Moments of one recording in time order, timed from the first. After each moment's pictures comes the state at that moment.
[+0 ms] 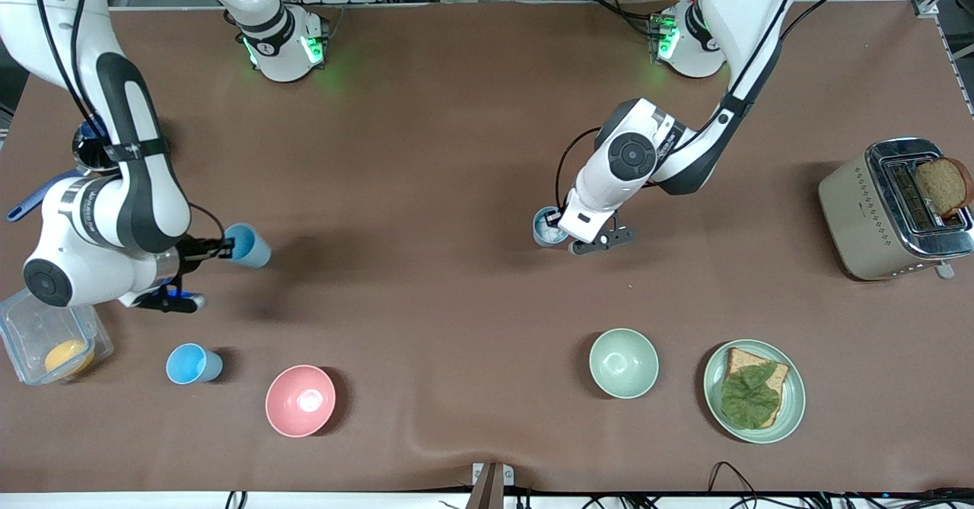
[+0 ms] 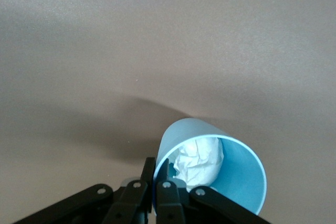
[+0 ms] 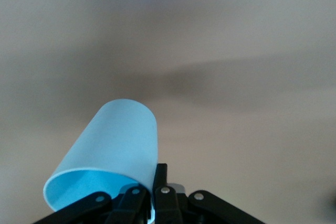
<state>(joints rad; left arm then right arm) -0.21 0.47 -0.41 -1.99 0.02 2.44 -0.89 0.00 0.53 -0.03 -1.62 0.16 1.61 0.02</state>
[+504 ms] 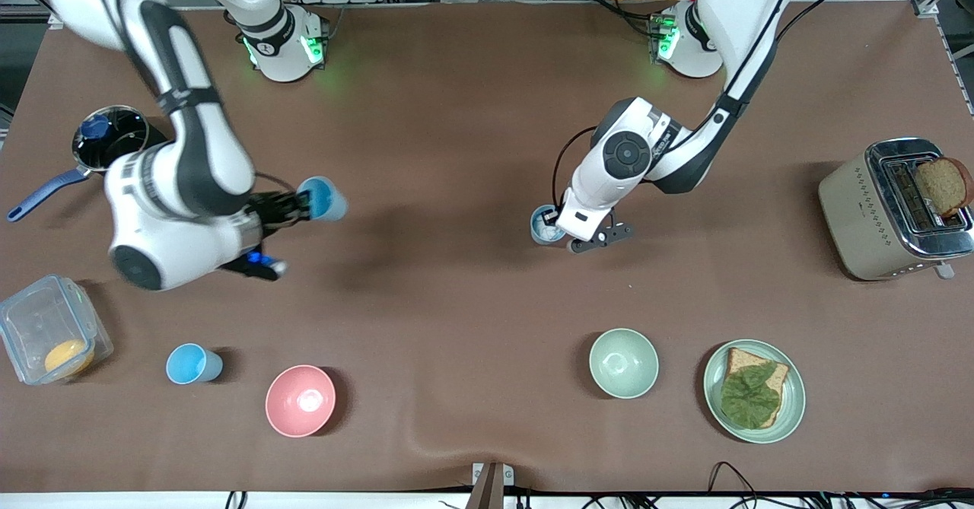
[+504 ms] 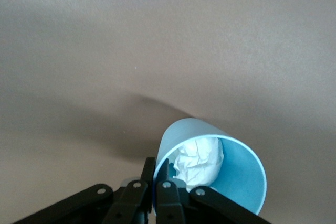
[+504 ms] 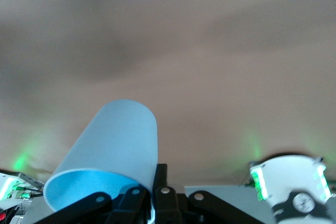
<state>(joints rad) -0.24 0.48 -0.41 -1.99 0.02 2.44 -0.97 0.26 0.44 -0.02 -1.60 0.39 1.41 0.40</state>
